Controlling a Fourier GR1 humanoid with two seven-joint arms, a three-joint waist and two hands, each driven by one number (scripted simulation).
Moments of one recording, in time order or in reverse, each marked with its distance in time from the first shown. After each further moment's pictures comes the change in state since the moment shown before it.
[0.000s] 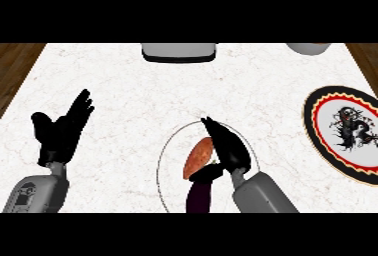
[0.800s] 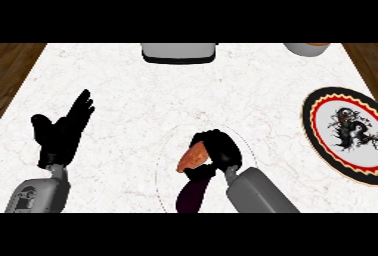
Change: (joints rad) left arm 0.019 -0.029 0.011 -0.054 -0.032 -0.010 0.026; right arm -0.085 -0.009 0.085 0.141 -0.034 -0.016 -0.089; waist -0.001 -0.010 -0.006
